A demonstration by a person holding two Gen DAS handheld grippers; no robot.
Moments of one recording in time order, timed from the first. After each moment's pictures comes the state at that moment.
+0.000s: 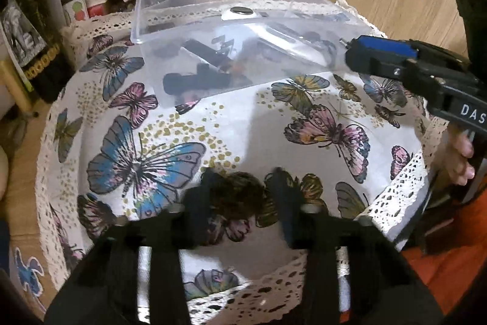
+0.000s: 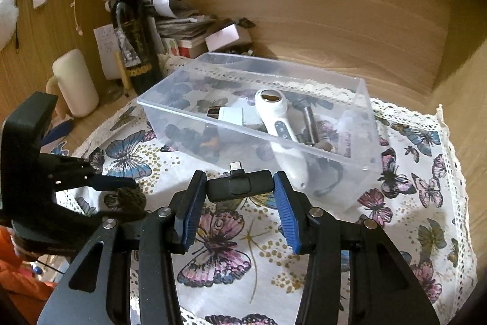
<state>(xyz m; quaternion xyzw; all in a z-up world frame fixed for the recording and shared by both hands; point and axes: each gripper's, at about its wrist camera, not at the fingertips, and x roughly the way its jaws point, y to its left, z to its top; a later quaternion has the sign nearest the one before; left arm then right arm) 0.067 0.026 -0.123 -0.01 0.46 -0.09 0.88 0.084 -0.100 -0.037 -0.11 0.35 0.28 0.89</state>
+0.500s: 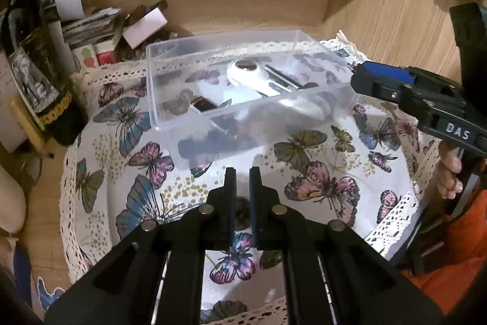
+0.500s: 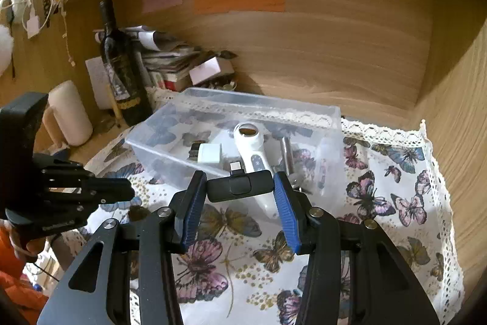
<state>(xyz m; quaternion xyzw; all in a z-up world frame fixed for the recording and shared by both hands) 0.083 0.033 -0.081 -0.01 0.40 -0.09 0.91 0.097 -0.116 -0.011 -0.09 0.31 0.26 0.91</state>
